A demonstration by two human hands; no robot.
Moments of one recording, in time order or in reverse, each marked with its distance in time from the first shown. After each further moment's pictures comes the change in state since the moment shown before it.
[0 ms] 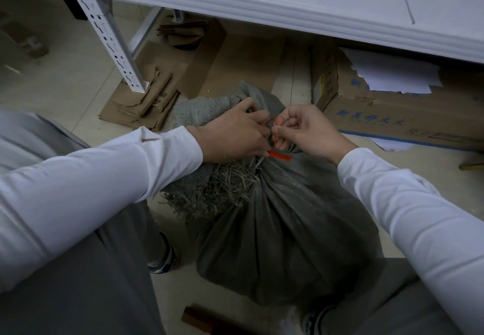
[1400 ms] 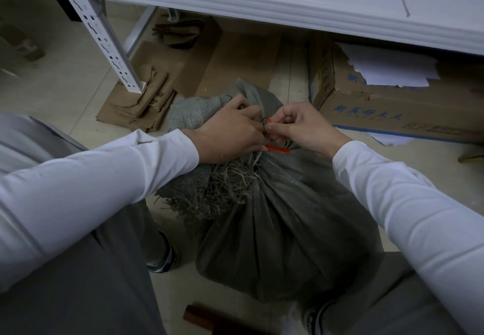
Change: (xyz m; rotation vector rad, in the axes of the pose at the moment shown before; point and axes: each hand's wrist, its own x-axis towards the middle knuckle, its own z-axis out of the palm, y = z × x) left_hand 0.000 0.006 0.003 0.013 0.039 -0.108; right_hand 0.003 0.002 0.002 0.038 0.048 0.095
